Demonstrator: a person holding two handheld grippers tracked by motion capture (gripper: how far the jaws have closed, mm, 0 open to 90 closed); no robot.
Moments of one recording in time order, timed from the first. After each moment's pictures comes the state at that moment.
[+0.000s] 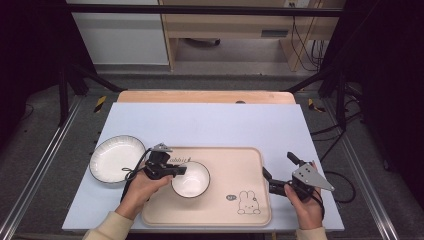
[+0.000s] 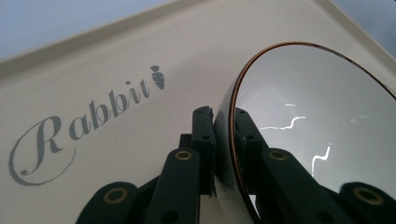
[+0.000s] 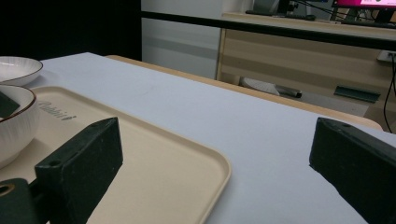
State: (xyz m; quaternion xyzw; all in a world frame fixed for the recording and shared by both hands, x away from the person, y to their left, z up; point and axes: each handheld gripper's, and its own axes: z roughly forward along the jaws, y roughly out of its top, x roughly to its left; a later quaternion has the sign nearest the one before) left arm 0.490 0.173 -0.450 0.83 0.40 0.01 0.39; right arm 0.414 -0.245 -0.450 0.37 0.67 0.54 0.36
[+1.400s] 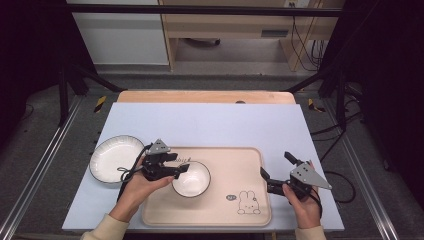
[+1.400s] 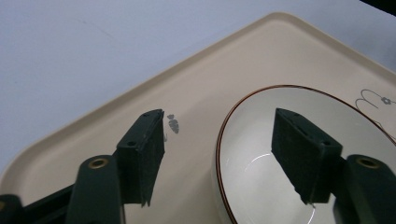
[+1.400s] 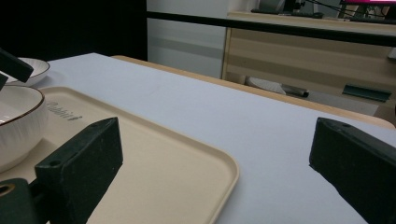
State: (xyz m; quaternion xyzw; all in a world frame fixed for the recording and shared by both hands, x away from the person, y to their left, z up) left arm 0.477 0.171 -0.426 0.82 0.36 0.11 0.43; right arm 0.418 -0.243 -0.453 0.37 0.67 0.55 0.35
